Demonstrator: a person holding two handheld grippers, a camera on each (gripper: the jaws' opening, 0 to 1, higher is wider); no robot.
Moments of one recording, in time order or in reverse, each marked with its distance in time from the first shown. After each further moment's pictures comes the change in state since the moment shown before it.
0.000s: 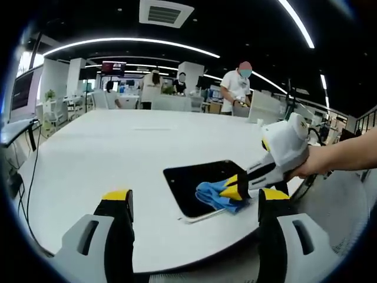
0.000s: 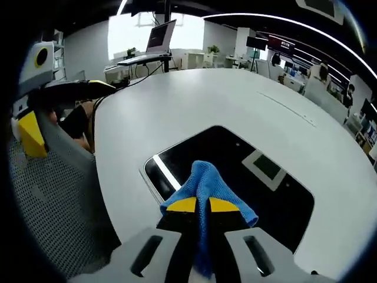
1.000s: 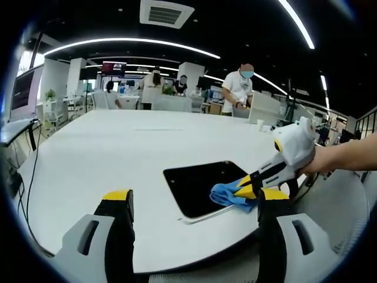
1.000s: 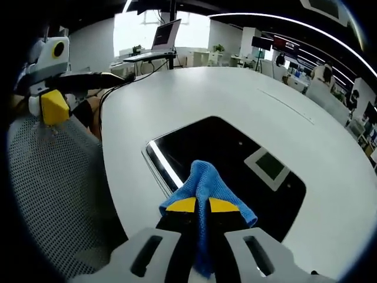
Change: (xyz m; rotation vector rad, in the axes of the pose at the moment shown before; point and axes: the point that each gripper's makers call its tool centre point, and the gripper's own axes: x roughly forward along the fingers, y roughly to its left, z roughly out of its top) left arm 0.000 0.000 0.001 -0.004 -0.004 -0.001; right arm -0.020 -0.014 -0.020 -0.015 0.001 0.021
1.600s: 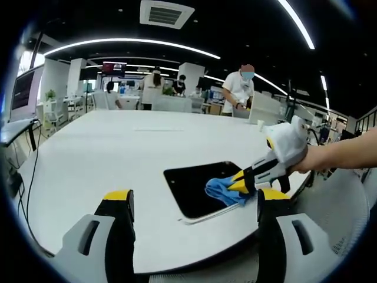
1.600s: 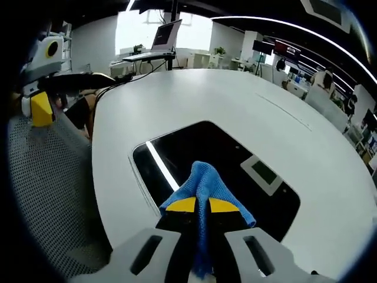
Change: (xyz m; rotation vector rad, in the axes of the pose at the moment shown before) left arm 0.000 0.000 0.001 0.000 -0.003 0.002; right arm 0.017 -0.024 0.013 -0.043 -0.018 -0.027
